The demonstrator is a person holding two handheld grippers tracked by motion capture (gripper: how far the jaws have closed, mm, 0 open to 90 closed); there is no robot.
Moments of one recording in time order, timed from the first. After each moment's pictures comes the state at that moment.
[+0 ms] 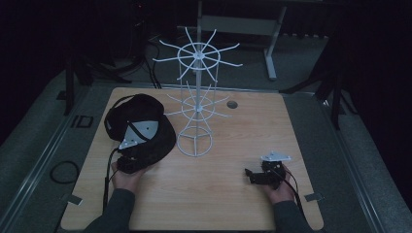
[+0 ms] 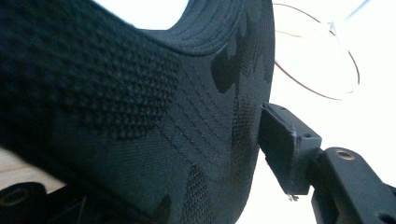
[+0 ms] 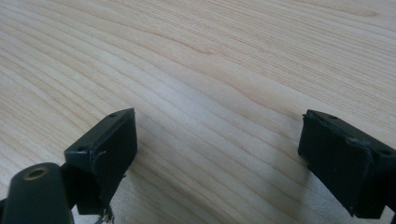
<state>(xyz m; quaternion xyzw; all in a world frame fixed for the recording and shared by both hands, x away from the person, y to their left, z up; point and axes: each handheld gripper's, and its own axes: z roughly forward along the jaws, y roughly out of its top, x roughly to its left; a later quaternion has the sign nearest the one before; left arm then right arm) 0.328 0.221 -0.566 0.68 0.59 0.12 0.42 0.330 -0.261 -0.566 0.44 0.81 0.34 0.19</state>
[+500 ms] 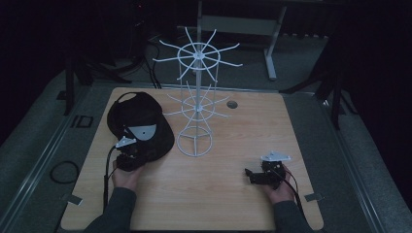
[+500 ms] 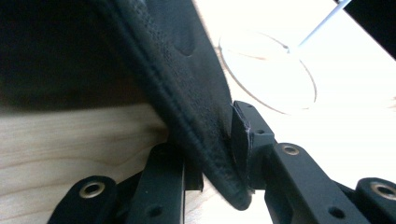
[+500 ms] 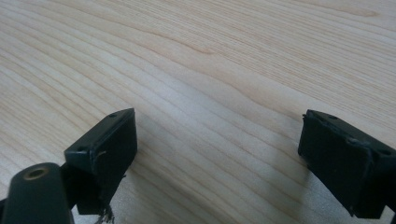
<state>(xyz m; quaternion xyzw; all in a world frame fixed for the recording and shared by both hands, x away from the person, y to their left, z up) 0.324 0.219 -0.542 0.68 0.57 0.12 0.45 0.330 -0.261 -0.566 0.44 0.81 0.34 0.19</state>
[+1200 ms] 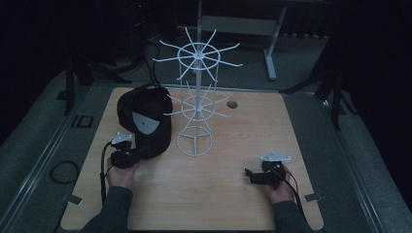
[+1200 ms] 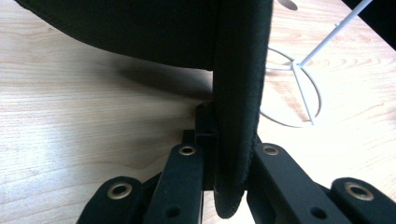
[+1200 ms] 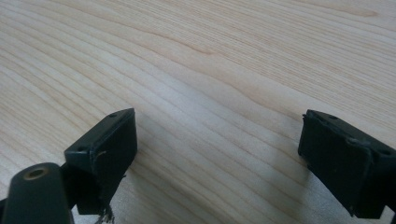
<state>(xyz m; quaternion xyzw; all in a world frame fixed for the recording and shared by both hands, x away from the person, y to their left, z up) 0.317 0.223 -0.516 0.68 0.58 0.15 0.43 0.330 -0.261 -0.566 0.44 0.81 0.34 0.19</state>
